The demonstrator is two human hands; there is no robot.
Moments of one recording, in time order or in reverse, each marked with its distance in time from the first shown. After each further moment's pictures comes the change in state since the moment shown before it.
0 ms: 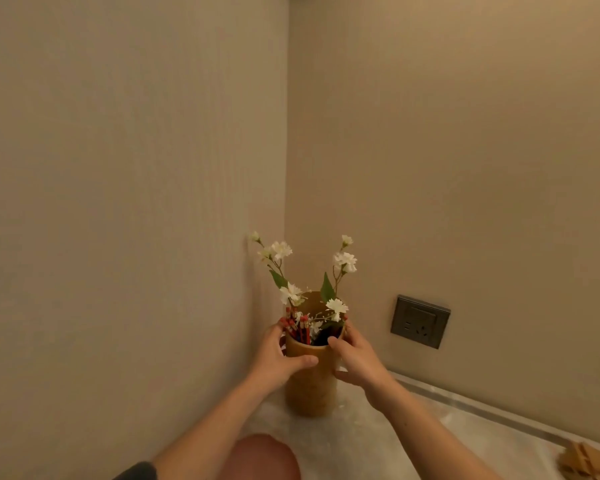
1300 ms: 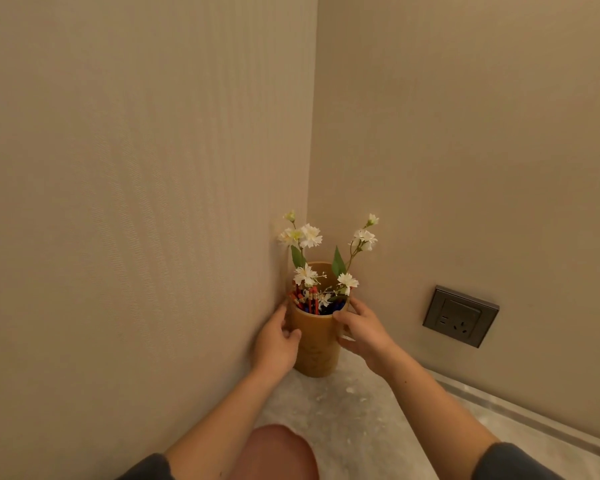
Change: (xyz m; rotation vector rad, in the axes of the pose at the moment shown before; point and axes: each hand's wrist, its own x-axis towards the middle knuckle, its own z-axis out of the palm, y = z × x) left_hand 0.027 -0.028 -0.009 0.082 0.191 -0.168; right_hand 0.066 0.000 0.020 0.187 -0.084 0.129
